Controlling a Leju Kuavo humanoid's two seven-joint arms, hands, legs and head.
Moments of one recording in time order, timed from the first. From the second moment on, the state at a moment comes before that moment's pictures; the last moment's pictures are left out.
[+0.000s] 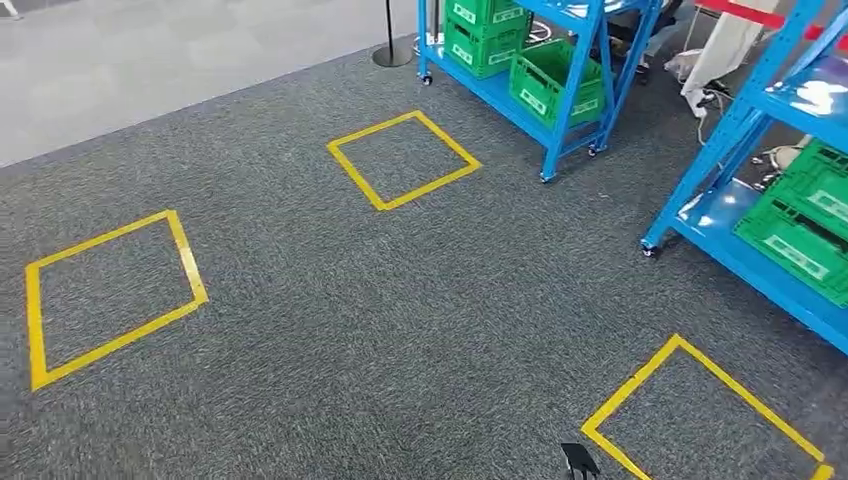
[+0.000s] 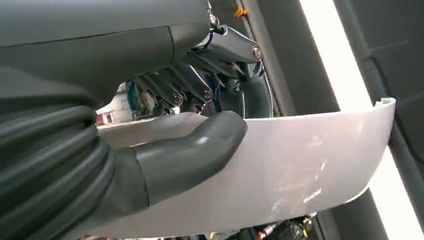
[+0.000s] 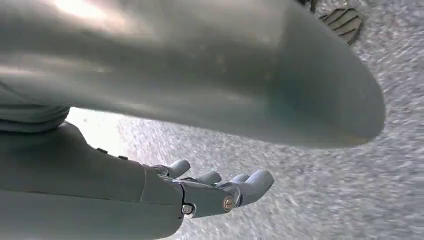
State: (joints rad) left arm -0.14 0.12 -0.13 -1.85 -0.21 0.70 -0.70; right arm -0.02 0.14 -0.81 -0.17 0.69 0.05 0.16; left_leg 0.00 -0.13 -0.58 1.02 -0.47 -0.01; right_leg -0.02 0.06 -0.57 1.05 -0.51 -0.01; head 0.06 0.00
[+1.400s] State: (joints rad) left arm -0.09 0.09 -0.12 -1.88 -0.25 0.70 -0.70; right arm -0.02 0.16 -0.83 -0.17 0.71 0.05 0.12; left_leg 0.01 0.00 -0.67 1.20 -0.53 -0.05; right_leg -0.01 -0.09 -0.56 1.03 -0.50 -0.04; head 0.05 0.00
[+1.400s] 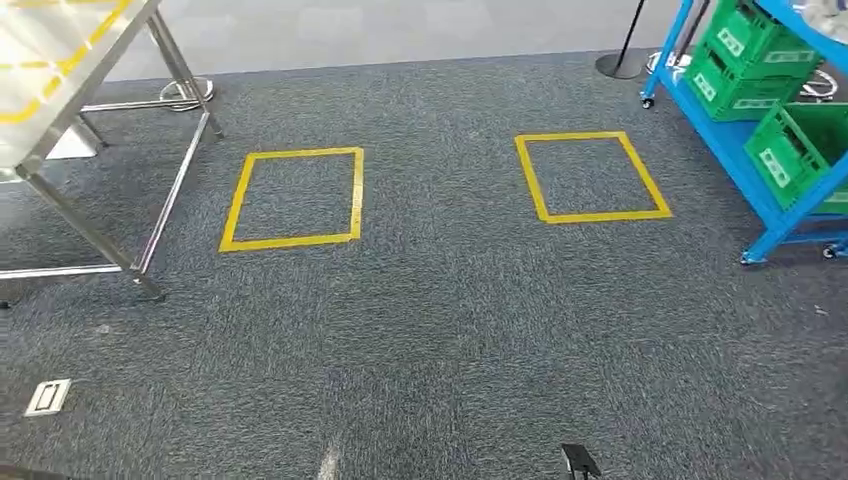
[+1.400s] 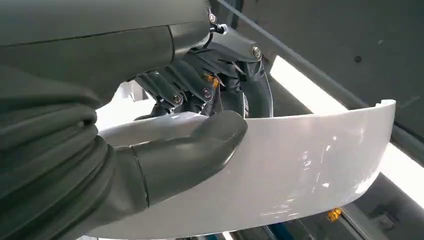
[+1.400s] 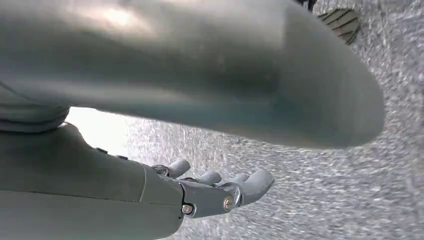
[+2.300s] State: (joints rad) left arm -0.09 0.09 -0.09 -1.88 -0.23 0.70 -0.70; right arm -0.01 0.15 -0.83 -0.17 0.72 0.06 0.14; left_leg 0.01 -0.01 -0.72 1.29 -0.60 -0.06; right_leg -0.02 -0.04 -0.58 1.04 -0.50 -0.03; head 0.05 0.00
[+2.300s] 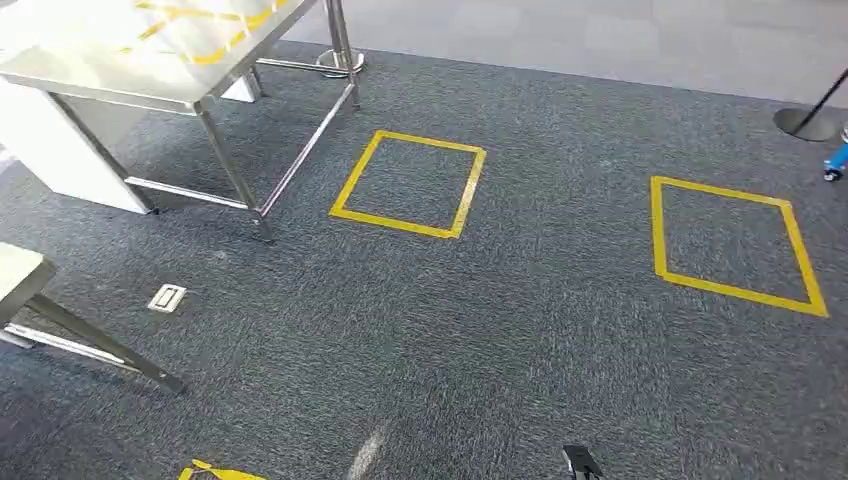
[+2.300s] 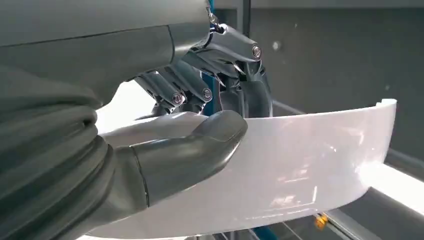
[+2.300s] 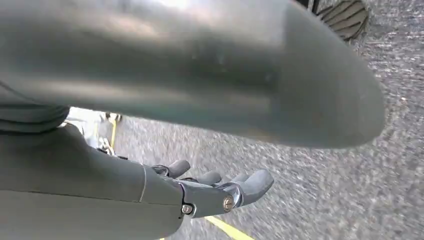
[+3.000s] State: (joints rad) left arm -0.11 0.10 -0.09 -1.85 -0.22 0.70 -0.70; right arm -0.01 0.14 -0.83 -0.17 0.72 0.07 0.12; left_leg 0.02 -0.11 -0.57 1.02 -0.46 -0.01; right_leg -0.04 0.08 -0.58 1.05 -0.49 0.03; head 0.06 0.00
